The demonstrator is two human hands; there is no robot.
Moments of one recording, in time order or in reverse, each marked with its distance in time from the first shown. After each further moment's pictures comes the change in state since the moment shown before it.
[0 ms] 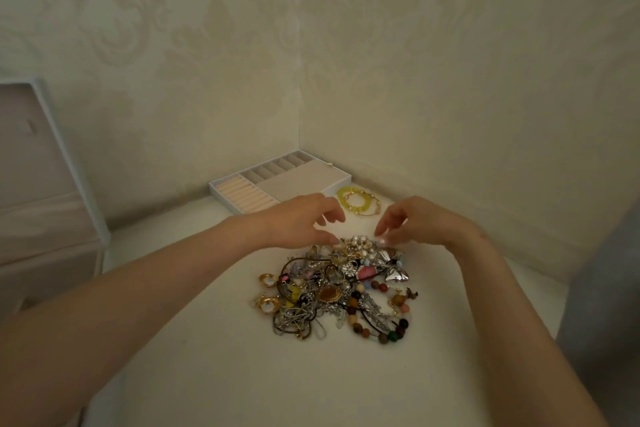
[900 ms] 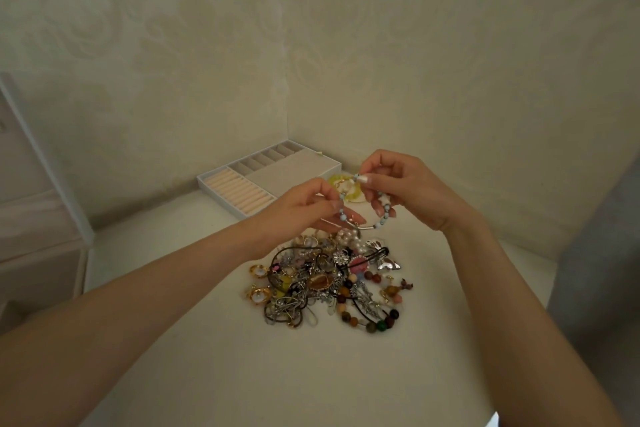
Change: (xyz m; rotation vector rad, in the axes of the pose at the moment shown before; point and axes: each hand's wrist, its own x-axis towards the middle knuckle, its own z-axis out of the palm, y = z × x) left_hand -0.016 0.026 0.014 -0.918 0.137 -0.027; right_hand -0.009 -0.016 0.000 0.650 0.119 -0.408
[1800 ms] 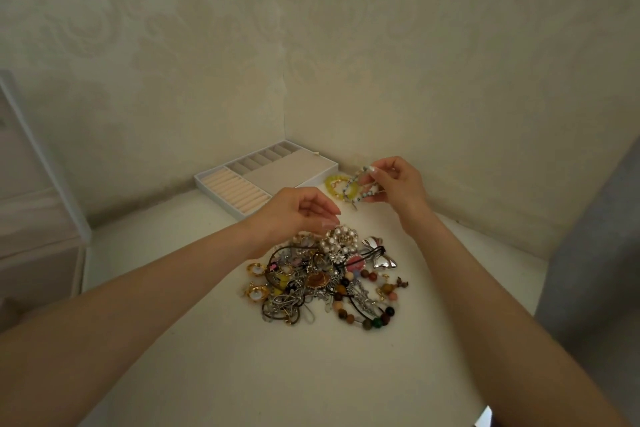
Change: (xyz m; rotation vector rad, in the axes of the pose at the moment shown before) left_hand 0.004 -0.014 -0.007 0.097 0.070 -0.051; right_hand 0.030 0.053 0.003 0.103 0.568 0.119
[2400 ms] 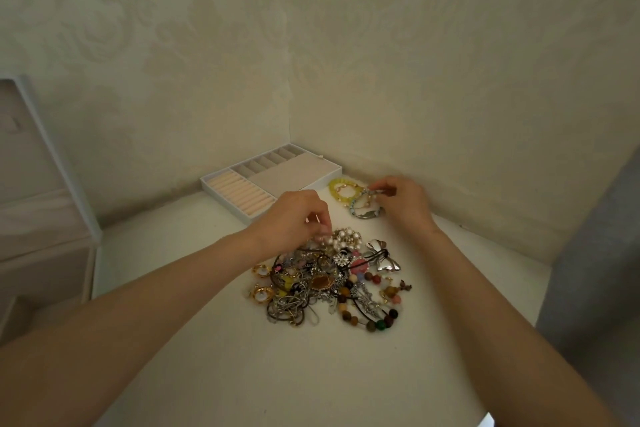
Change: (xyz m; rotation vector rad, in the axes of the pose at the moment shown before) left_hand 0.006 -0.004 -0.004 0.739 0.070 0.224; right_hand 0.000 0.011 -0.008 -0.671 -0.024 -0.092
